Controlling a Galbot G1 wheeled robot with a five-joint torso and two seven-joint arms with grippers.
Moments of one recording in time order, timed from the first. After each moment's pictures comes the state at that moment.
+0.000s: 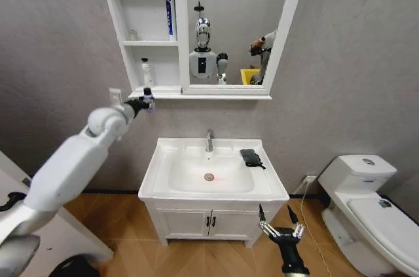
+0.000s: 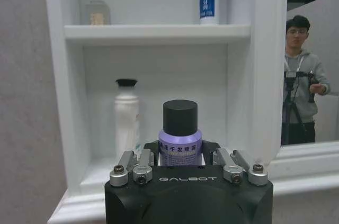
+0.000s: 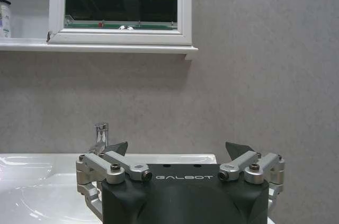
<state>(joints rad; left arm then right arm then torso) -0.11 -0.88 0.09 -1.54 -1.11 0.64 -0.34 -1.85 1.50 0.62 2.10 0.11 0.48 0.03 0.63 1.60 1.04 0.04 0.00</state>
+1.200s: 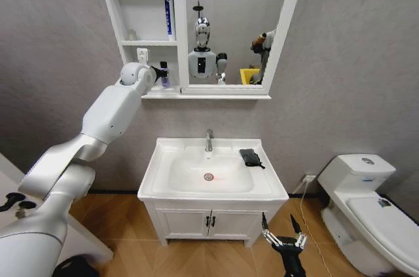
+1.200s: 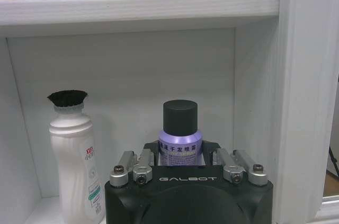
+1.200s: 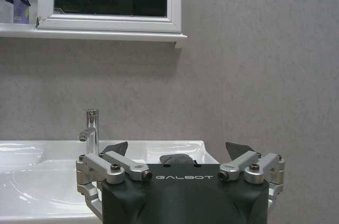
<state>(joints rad) -0.37 -1.19 0.22 -0.99 -0.91 0.60 -0.21 -1.86 1.50 0.63 2.00 0.12 0.56 0.04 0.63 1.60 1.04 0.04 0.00</state>
